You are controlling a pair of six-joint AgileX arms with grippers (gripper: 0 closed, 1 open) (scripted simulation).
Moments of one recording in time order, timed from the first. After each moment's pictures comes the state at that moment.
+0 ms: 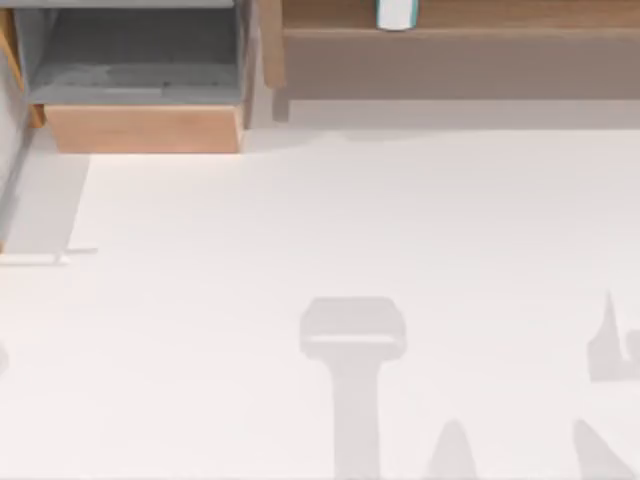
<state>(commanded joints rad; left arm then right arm) 0.76 1.87 1.21 -0.84 0.07 0.77 0.00 0.00 0.00 0.00 0.00 0.00</state>
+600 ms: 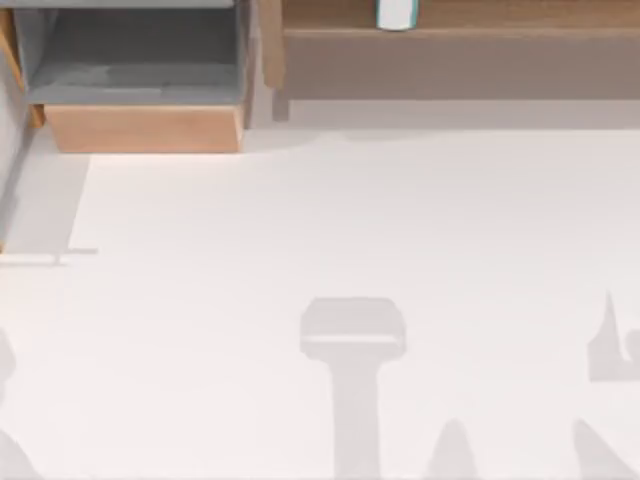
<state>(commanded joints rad) 0.71 1.85 1.21 -0.78 0.12 0.82 0.00 0.00 0.00 0.00 0.00 0.00</state>
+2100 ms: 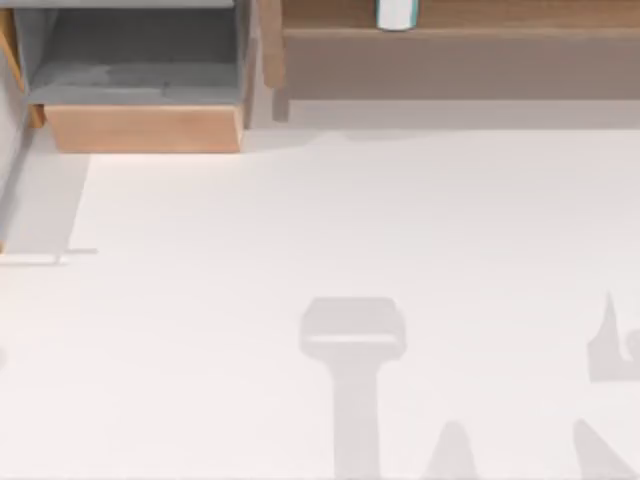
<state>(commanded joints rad) 0.77 1.89 1.19 -0.80 0.07 0.77 0.00 0.00 0.00 0.00 0.00 0.00</state>
